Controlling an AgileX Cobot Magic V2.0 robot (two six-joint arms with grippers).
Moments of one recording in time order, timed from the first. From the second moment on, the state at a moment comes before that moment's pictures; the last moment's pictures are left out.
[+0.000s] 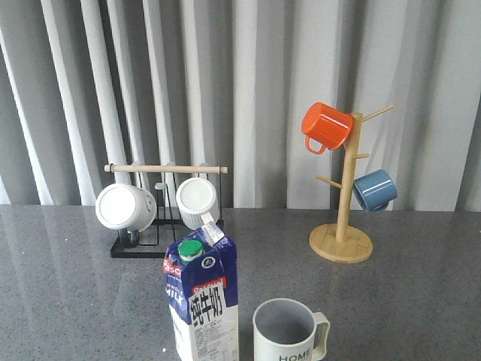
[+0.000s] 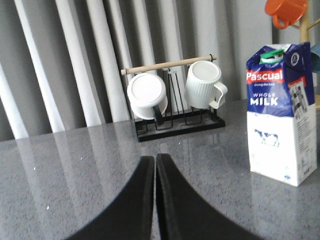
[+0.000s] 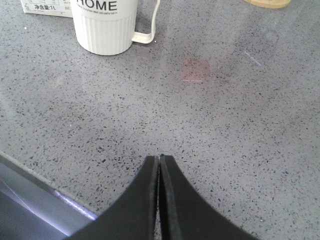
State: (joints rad) left arm -0.14 0.00 -0.08 0.07 0.09 0.03; right arm 0.35 0.46 -0.42 -0.04 0.63 -0.12
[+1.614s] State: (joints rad) left arm -0.03 -0.01 0.03 0.05 0.09 -0.04; right arm 0.35 0.46 -0.42 -0.04 0.64 -0.12
